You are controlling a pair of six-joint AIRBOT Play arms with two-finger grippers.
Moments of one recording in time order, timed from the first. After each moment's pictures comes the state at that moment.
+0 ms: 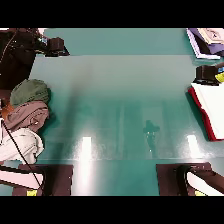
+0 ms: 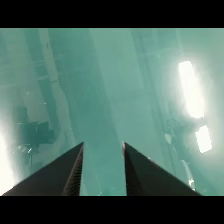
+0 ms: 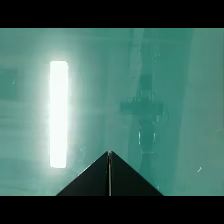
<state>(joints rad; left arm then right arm) -0.07 -1.60 1.96 1.14 -1.32 -1.47 -0.02 -1.09 1.51 -1.43 1.57 1.66</state>
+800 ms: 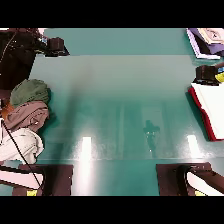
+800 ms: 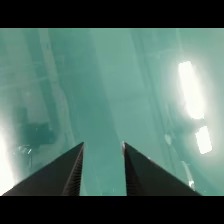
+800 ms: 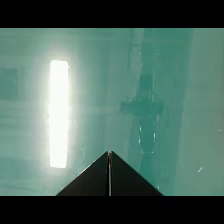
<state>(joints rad) -0.07 -1.60 1.96 1.14 -1.31 -1.47 -0.02 -1.09 1.51 -1.43 1.57 1.66</state>
